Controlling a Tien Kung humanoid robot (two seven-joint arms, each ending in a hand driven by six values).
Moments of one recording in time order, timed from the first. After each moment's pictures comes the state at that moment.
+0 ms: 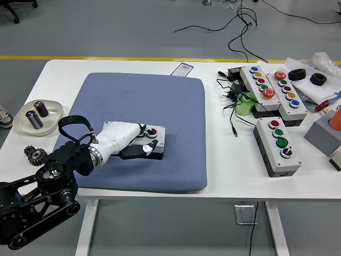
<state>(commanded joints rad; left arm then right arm) -0.55 0.44 -0.62 -1.55 1.91 -0.05 0.45 0.06 0.00 1.68 0.18 -1.49 -0.27 -0.18</state>
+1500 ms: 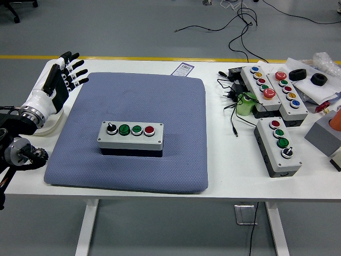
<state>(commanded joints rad) -0.49 0.41 -1.15 -1.25 0.70 0.09 0.06 0.07 0.00 1.68 0.18 -1.51 -0.26 -0.18</state>
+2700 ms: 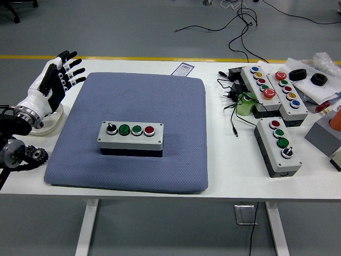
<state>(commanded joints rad) -0.45 0.43 -1.19 -1.31 0.76 0.08 0.08 0.07 0.00 1.62 0.18 -1.51 -0.26 -0.19</state>
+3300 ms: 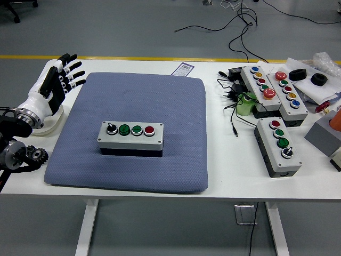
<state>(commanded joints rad) -0.45 0.43 -1.18 -1.29 0.76 0.08 0.08 0.07 -0.01 1.61 0.18 -1.51 -0.25 -0.19</state>
